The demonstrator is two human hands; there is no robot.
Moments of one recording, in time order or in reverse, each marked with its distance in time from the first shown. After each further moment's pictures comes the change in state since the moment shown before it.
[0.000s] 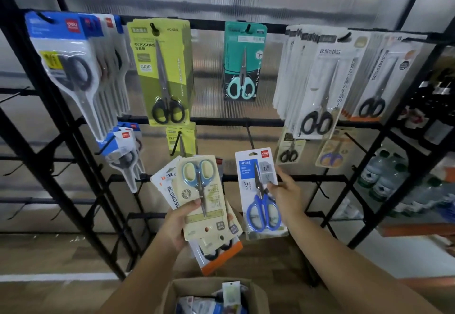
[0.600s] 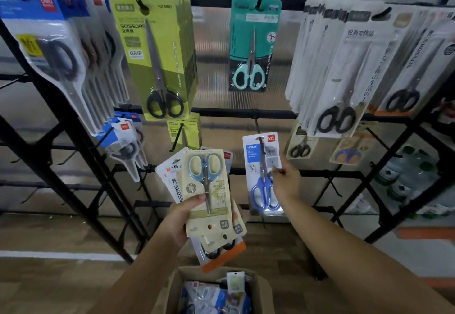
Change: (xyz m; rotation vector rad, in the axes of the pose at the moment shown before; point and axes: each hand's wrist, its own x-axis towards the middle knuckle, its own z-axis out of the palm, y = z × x) left_hand 0.022 0.001 -0.001 0.087 0.014 -0.036; right_hand 0.060 0.013 0.023 -0.302 0.055 -0.111
